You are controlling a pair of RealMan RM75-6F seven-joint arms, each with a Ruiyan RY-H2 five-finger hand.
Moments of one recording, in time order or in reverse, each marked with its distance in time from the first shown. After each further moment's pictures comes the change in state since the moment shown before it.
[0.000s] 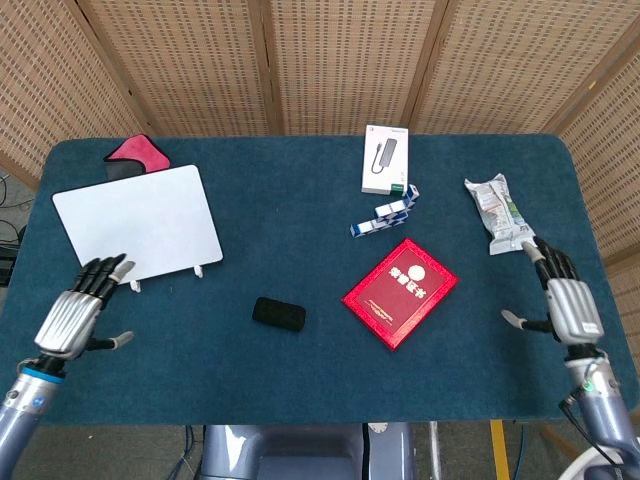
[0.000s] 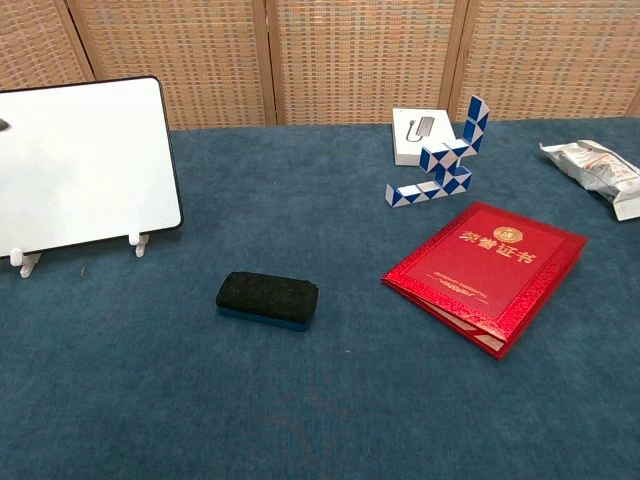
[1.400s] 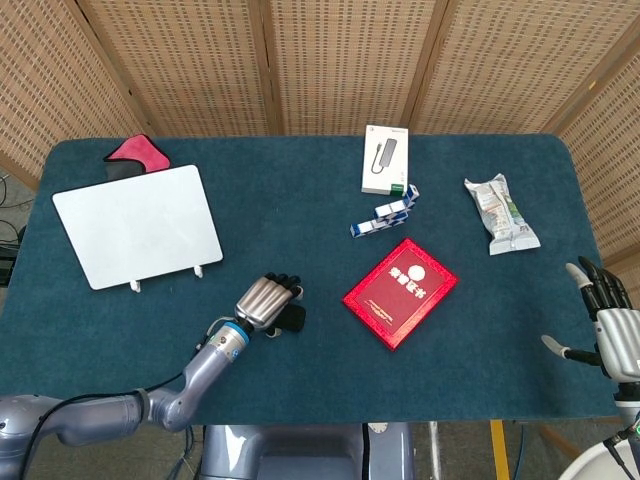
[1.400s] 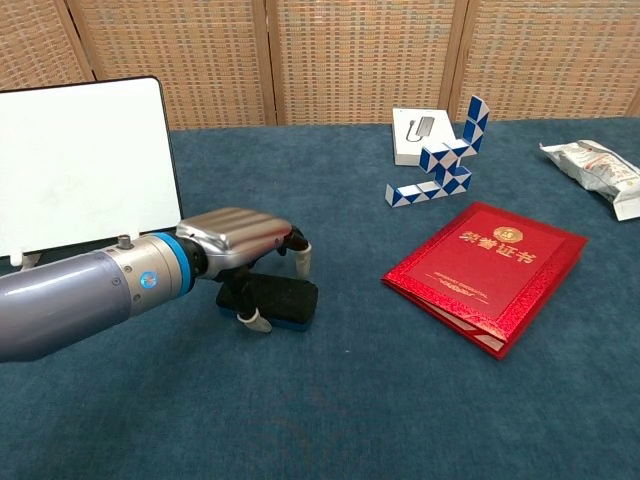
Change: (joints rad) left arm -0.518 -0.581 -0.158 0.151 -0.589 -0.466 0.728; right arm -0.145 0.090 0.044 0.017 -0.148 0.087 0.054
